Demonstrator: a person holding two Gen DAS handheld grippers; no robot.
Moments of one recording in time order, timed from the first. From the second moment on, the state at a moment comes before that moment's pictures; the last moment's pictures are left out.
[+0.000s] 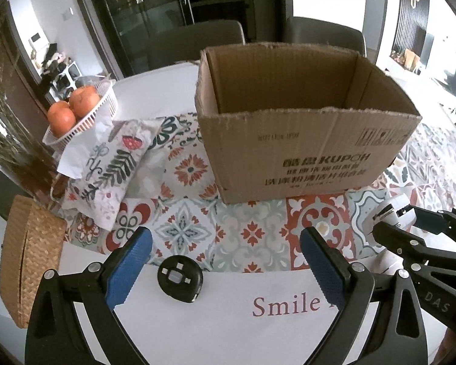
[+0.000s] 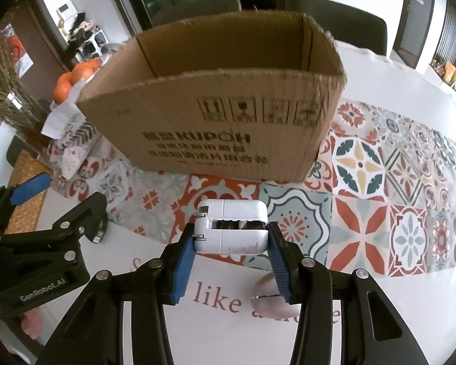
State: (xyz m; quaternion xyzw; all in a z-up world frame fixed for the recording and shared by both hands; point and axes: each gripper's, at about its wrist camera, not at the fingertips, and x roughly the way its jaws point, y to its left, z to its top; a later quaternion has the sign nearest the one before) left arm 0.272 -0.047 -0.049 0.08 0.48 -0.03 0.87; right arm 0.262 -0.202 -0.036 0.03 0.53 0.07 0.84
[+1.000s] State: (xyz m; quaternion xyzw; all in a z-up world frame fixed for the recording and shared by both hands) left arm 0.303 -0.026 0.032 0.07 0.40 -0.02 0.91; right arm 0.291 -0.181 0.071 0.01 0.42 0.07 0.90
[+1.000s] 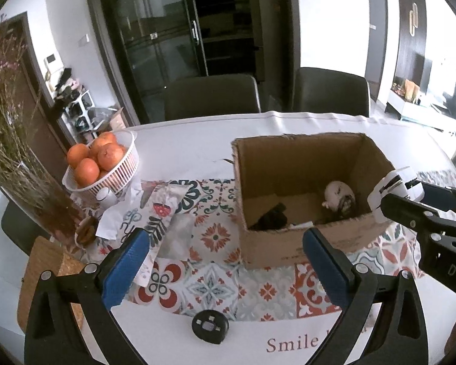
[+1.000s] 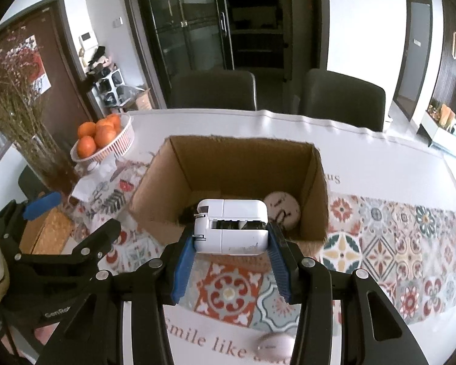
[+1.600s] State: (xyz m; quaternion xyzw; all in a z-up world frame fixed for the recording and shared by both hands) left arm 0.340 -0.002 -0.007 0.07 0.44 0.02 0.90; right arm 0.347 -0.164 0.024 0.00 0.47 0.07 0.88
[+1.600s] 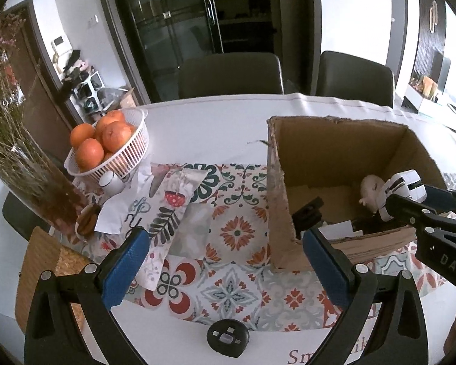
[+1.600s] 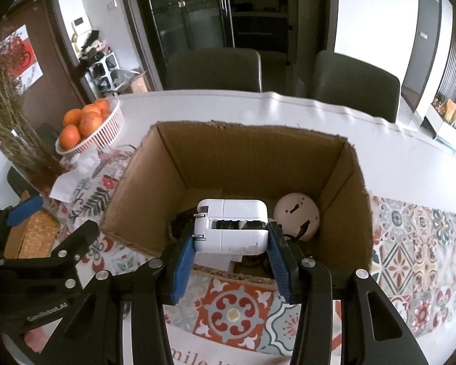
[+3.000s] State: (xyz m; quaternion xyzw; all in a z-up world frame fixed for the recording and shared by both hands) left arm 0.256 0.002 0.000 0.08 0.40 -0.01 0.91; right arm 0.251 -0.164 0.042 0.00 0.41 0.00 0.91
